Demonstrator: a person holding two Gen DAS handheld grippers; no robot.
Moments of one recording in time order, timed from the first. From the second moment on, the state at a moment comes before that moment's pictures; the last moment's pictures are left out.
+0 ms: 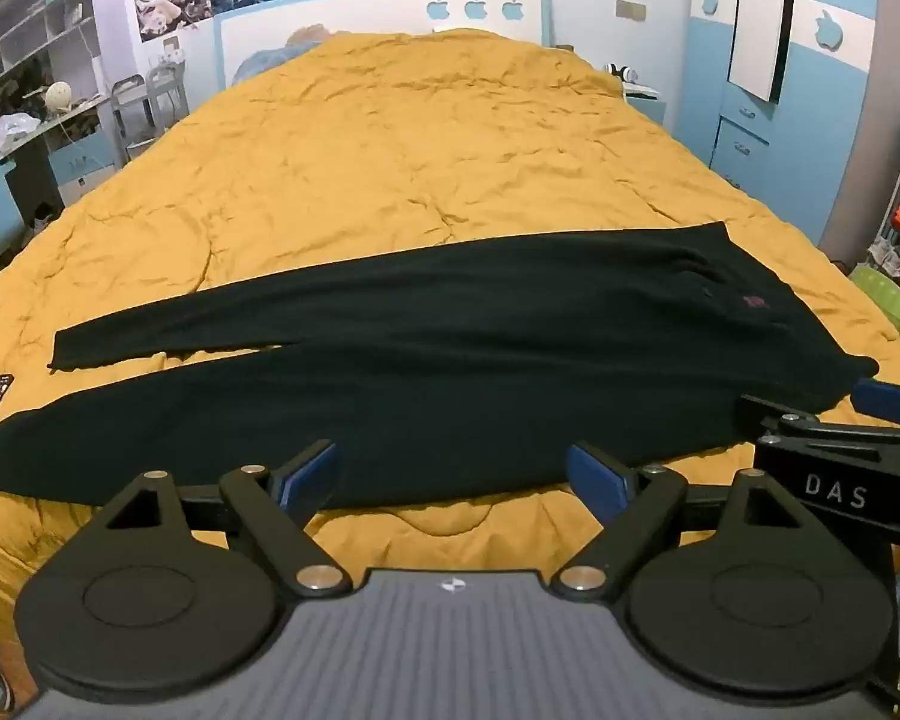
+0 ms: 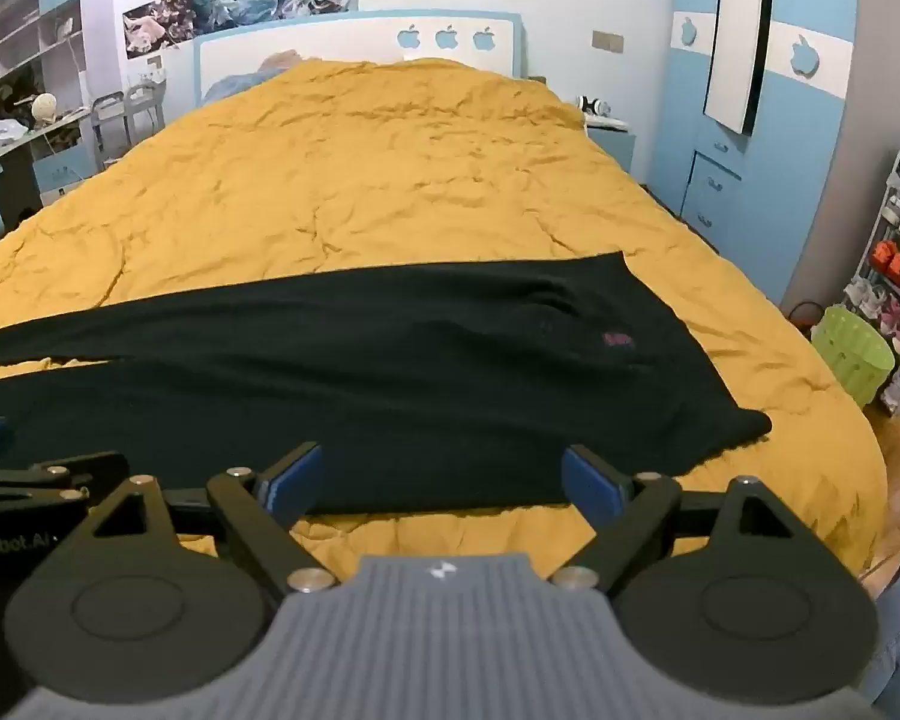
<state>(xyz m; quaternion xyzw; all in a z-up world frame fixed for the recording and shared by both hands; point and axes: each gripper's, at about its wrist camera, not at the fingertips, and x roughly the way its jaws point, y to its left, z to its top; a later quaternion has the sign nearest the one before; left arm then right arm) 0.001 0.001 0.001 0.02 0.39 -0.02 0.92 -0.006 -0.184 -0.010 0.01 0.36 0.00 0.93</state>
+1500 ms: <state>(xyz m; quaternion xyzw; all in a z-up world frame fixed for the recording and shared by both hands) -0.002 -0.004 -0.006 0.03 0.39 -0.02 0.92 -0.004 -0.191 -0.012 0.03 0.37 0.00 0.93</state>
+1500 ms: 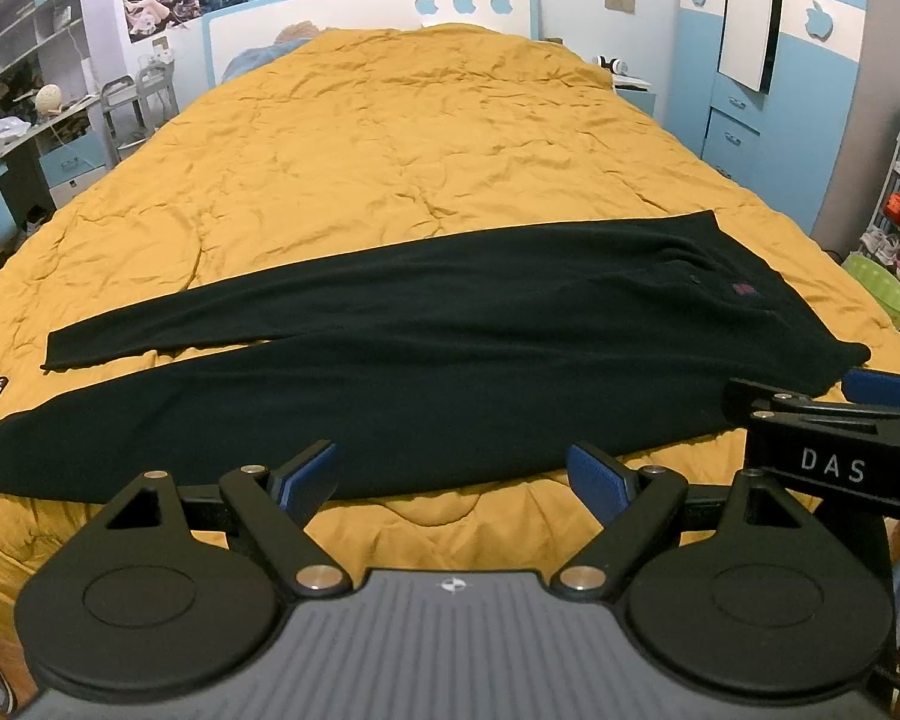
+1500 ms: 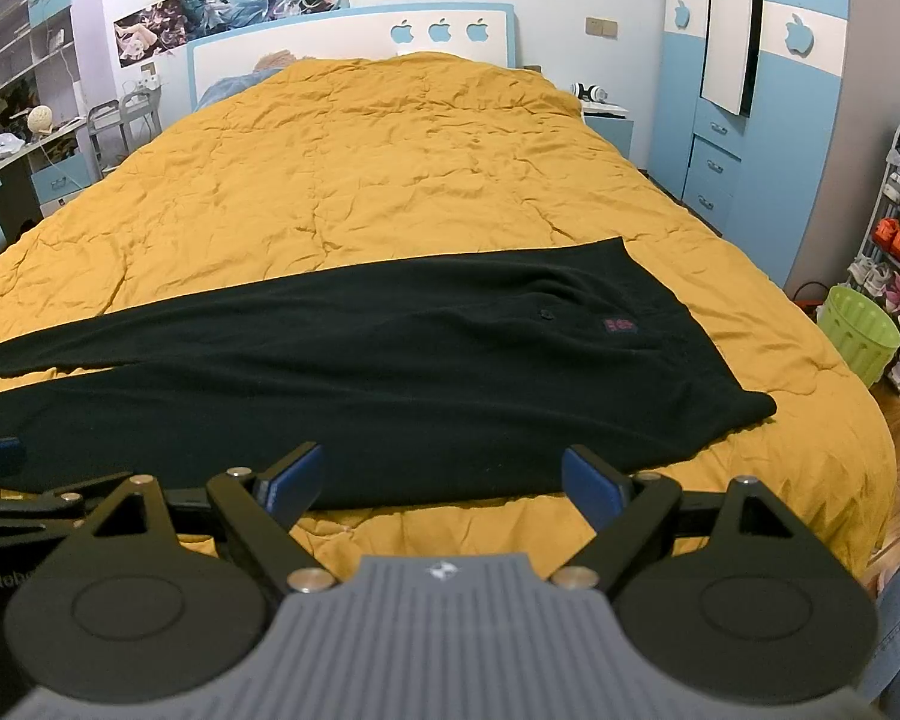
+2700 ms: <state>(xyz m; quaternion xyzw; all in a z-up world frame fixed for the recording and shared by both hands) -0.003 -0.014 -0.007 0.03 0.39 -0.02 0.92 -0.005 -0.193 -0.011 0.03 0.38 0.00 0.93</state>
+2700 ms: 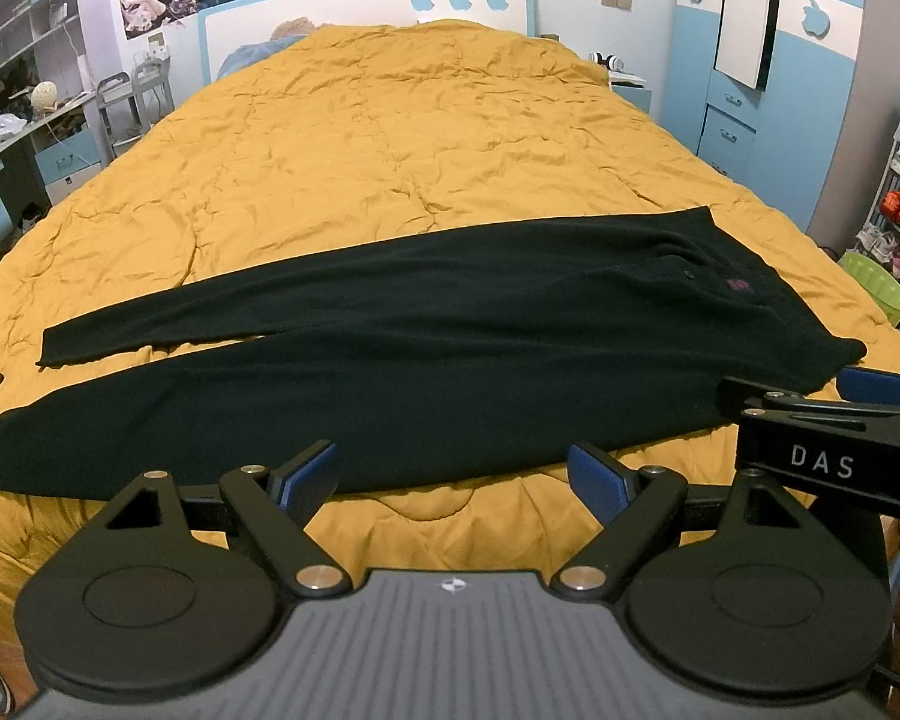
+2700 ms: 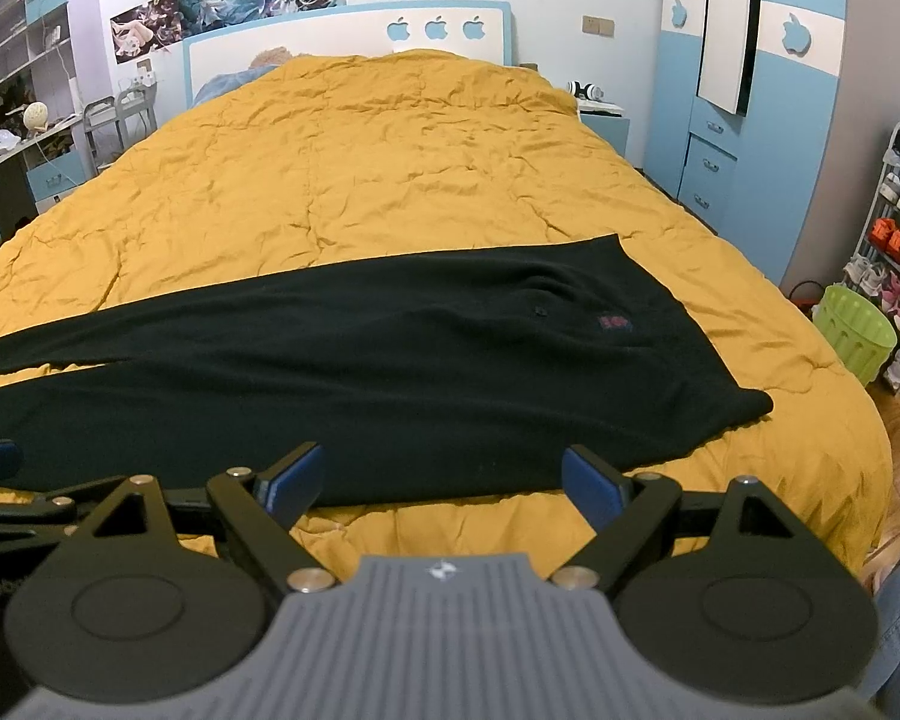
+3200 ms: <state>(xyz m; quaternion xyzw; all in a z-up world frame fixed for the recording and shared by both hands) 0.020 0.078 -0.046 -0.03 0.43 0.04 0.90 0.030 -0.254 -0.054 0.05 0.40 -0.04 0.92</state>
